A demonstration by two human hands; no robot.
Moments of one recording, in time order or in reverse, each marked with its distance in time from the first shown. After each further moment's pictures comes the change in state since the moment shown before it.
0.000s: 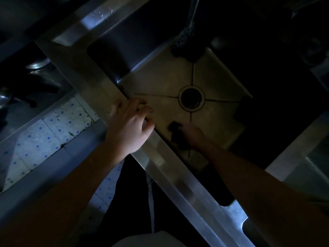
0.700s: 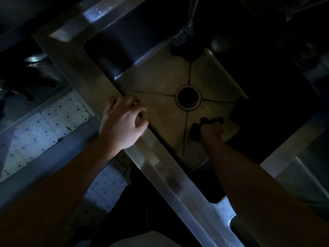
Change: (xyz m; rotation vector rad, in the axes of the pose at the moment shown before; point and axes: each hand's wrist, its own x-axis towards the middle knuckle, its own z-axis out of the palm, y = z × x) left_hand 0.001 -0.002 0.002 0.007 0.014 -0.019; right_hand -0.008 0.047 -0.015 0.840 0.490 0.976
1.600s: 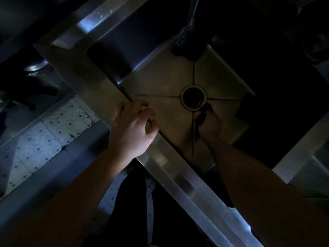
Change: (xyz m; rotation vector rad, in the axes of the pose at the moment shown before) left_hand -0.002 -0.007 0.012 -0.041 0.183 0.063; right_hand -0.004 -0.011 0.030 -0.490 0.064 -0.445
